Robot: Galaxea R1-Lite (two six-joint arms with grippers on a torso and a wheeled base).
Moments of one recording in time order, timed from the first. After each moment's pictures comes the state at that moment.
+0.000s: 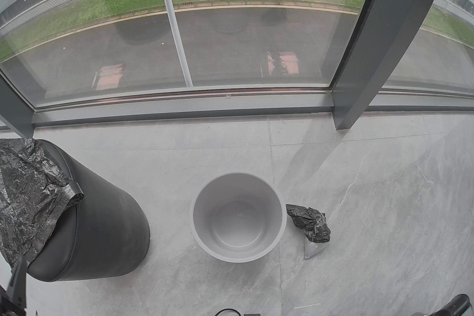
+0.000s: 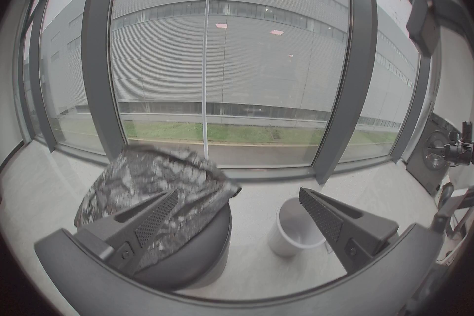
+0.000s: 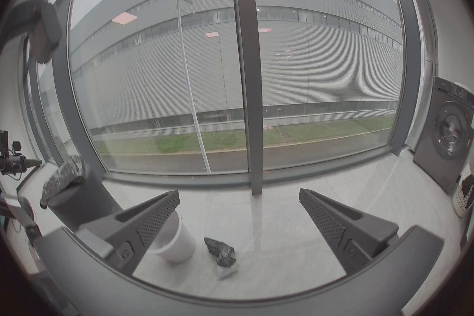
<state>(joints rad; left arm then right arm) -0.02 0.11 -0.28 0.06 -0.06 -0.06 0.02 0.13 -0.25 -0.03 0.02 0.08</state>
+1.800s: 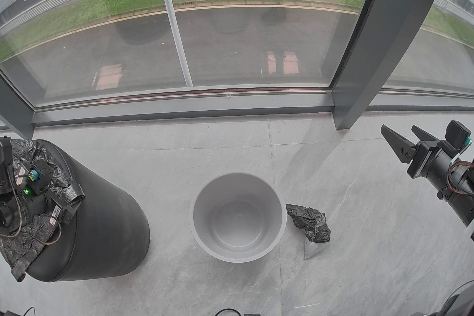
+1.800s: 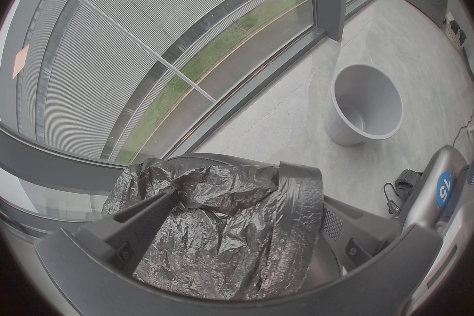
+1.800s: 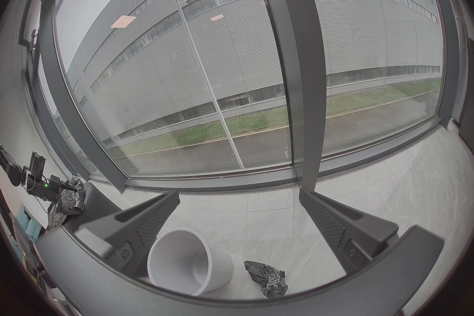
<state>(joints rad) -0.03 1.23 -0.54 -0.20 0.17 0.67 0.36 1.35 -0.33 -1.06 -0.12 0.18</state>
